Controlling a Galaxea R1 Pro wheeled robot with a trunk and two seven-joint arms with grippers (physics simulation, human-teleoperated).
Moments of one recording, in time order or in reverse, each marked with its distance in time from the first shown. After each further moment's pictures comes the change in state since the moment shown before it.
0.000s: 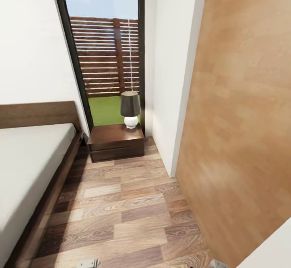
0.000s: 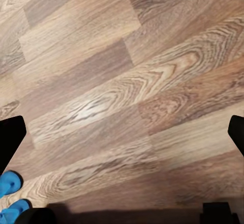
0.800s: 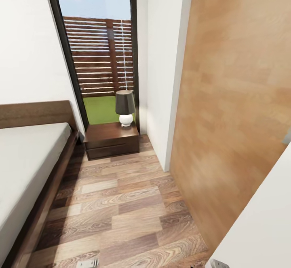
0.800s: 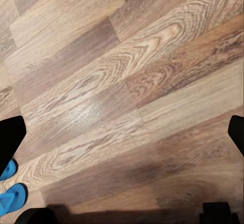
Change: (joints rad) left arm 0.000 0.001 0.000 0.000 -0.001 -0.001 0.000; right arm 0.000 0.000 -0.001 0.000 0.000 0.000 0.000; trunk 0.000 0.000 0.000
